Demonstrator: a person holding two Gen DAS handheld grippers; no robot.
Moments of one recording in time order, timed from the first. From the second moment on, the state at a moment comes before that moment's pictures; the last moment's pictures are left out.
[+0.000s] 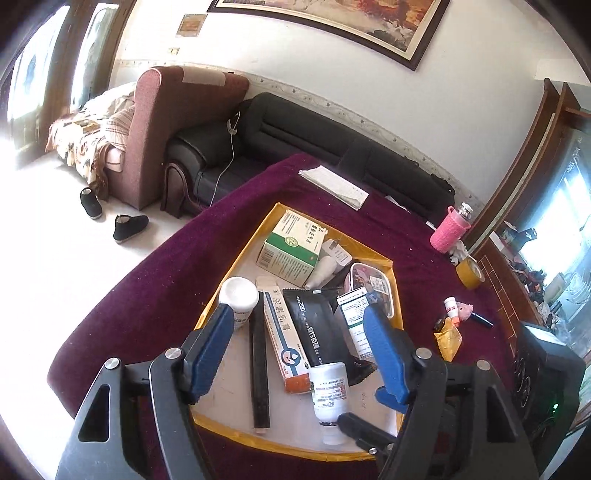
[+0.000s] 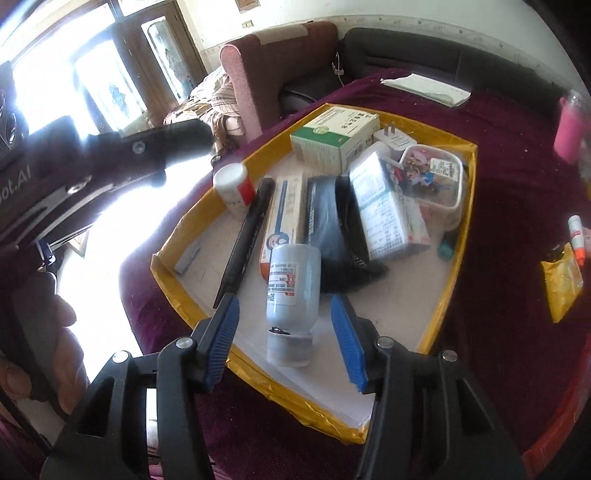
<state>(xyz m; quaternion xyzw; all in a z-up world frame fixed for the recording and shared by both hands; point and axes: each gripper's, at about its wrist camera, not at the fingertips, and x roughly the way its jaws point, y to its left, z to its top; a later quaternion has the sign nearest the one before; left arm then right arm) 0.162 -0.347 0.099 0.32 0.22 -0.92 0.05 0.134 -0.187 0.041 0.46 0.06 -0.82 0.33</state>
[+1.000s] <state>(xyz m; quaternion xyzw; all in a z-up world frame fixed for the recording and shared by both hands) 0.143 -0.236 0.112 0.34 0.09 -0.93 0.03 0.113 -0.033 0.062 0.37 0.05 -0.92 0.09</state>
